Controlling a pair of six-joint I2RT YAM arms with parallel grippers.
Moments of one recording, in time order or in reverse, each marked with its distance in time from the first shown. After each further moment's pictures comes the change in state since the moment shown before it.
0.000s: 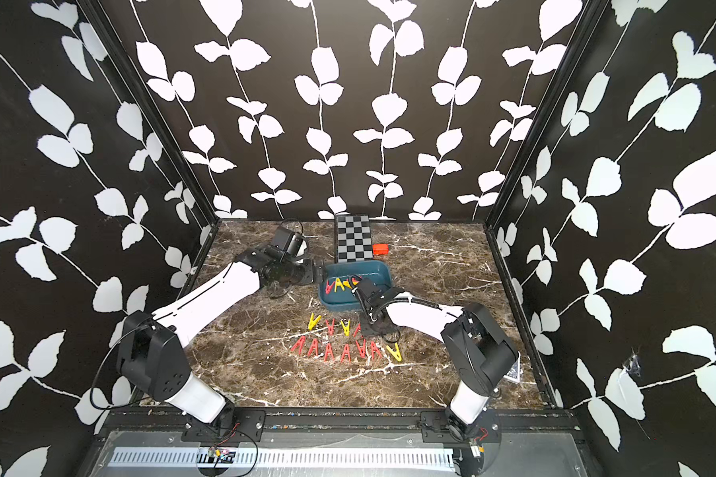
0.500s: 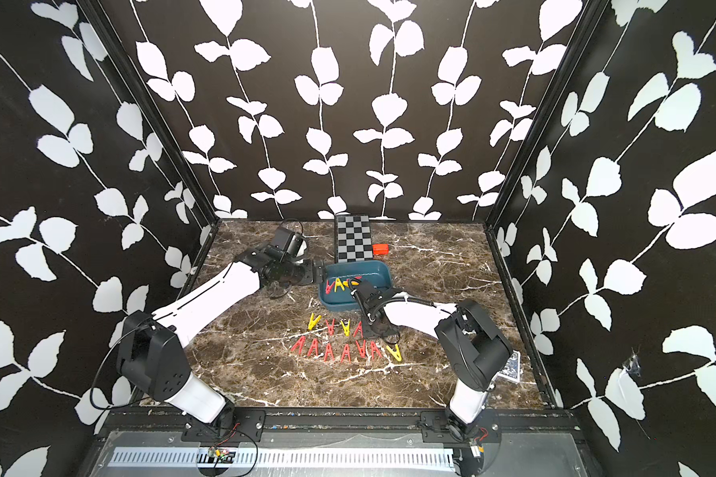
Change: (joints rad) left arm 0.000 0.000 0.000 -0.002 0.000 0.000; right arm 0.000 0.041 0.000 -0.018 0.021 0.023
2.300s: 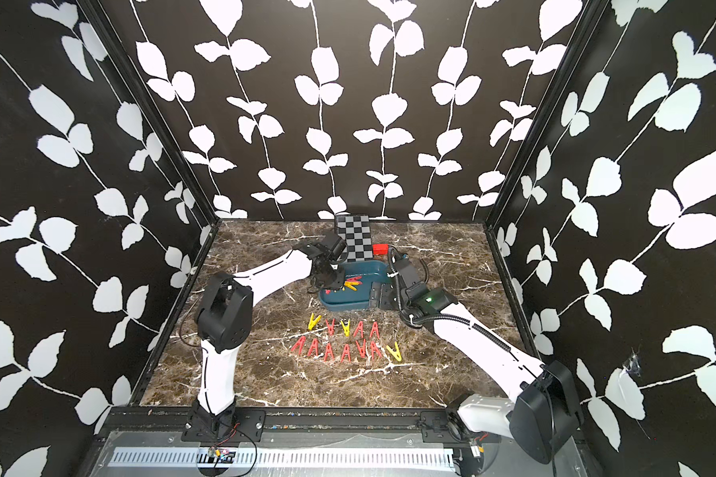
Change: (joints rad) left arm -0.108 0.503 0.342 -0.103 -0.102 0.100; right arm -0.130 -0.474 -0.047 0.129 0.053 -0.034
